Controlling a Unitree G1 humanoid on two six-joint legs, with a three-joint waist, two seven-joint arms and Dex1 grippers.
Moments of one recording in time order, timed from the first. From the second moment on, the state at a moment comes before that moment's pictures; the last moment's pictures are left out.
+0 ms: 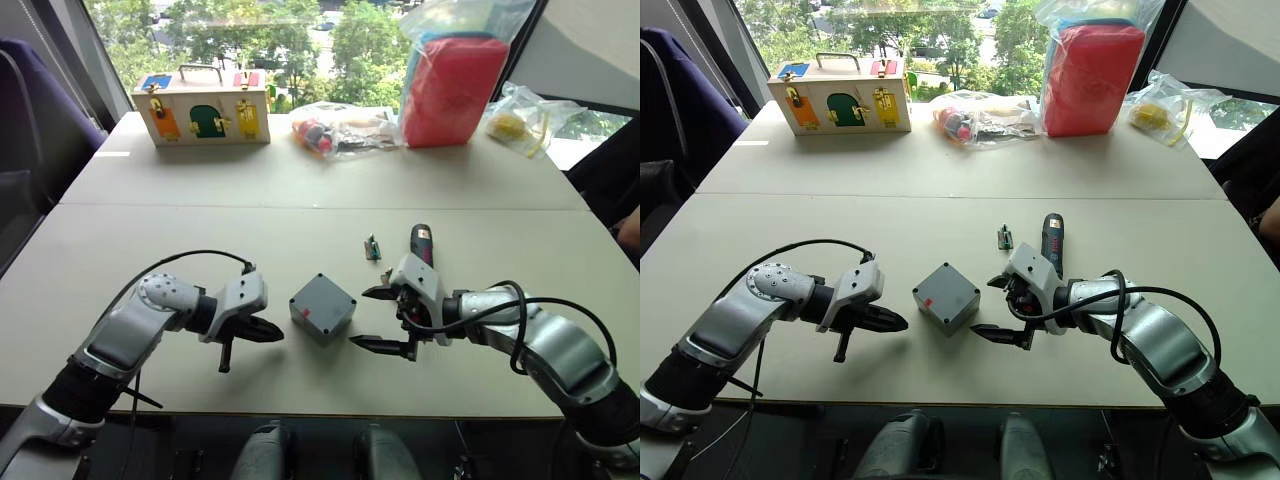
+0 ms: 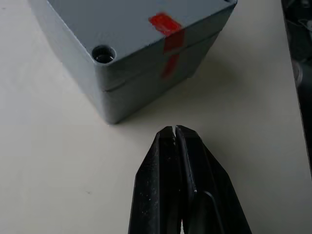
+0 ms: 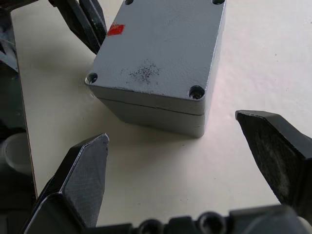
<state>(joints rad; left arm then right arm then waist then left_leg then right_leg) -0.38 0.74 -0.28 -0.22 -0.27 0.59 -1.19 -0.34 -0.80 0.28 -0.48 0.46 0.79 0.81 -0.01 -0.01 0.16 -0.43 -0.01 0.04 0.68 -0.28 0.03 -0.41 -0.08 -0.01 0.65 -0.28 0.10</state>
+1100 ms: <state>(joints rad) -0.50 0.59 -0.28 -0.03 -0.21 0.49 -1.04 -0.30 -0.77 0.26 -0.57 0.50 0.90 0.82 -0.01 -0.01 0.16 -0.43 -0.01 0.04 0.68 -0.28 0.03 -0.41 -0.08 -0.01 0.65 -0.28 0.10</state>
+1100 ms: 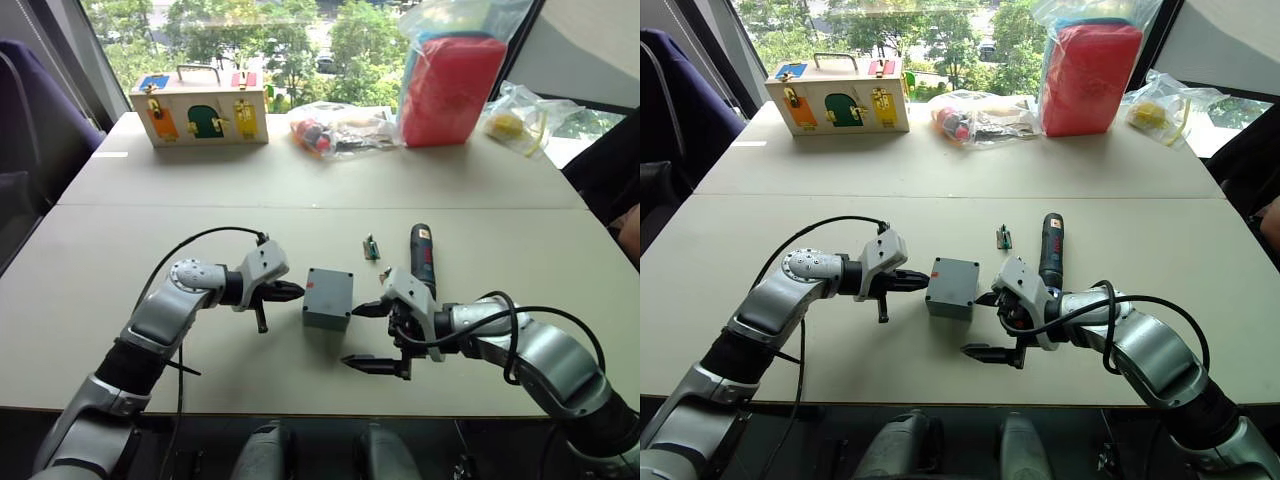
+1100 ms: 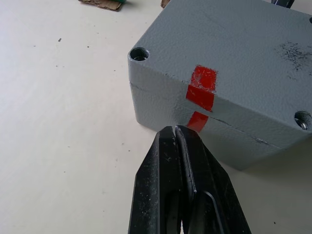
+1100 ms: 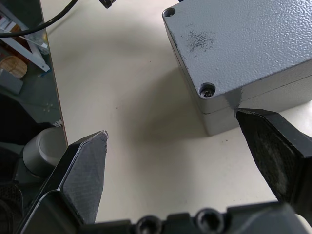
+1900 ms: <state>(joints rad) -0.45 0.67 -0.24 -0.19 -0.29 0.60 -1.13 -0.46 -0.62 0.05 -0.33 0.45 1.14 0.54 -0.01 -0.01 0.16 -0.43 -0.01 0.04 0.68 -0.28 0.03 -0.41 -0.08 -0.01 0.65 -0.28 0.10</state>
